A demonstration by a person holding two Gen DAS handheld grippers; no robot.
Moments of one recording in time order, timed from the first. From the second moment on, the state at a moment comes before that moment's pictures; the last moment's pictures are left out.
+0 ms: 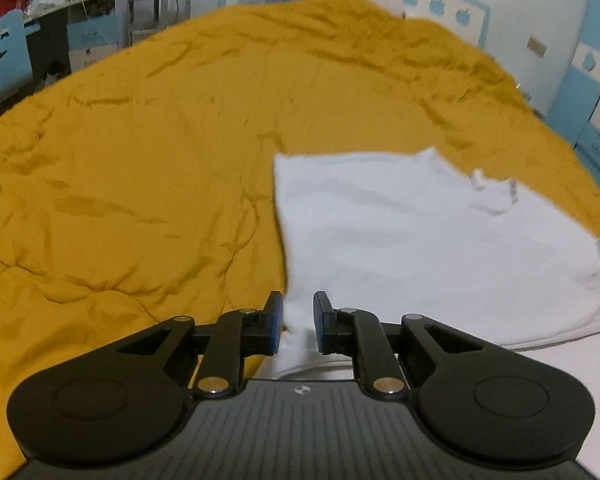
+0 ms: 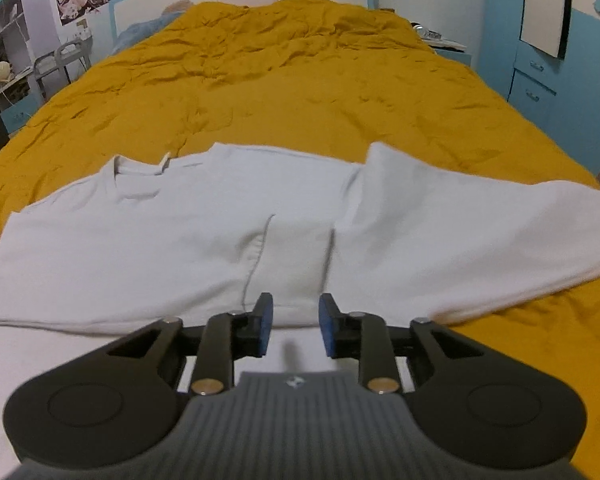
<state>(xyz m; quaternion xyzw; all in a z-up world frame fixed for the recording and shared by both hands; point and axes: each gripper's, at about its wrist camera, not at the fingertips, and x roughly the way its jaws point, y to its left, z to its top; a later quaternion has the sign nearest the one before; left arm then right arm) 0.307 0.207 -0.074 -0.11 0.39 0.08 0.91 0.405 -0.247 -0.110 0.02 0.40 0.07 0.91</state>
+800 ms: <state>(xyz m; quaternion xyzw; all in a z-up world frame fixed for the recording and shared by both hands) 0.274 0.142 -0.032 -0.08 0.35 0.06 0.93 0.297 -0.424 -0.042 0.07 0.37 -0.05 0.92</state>
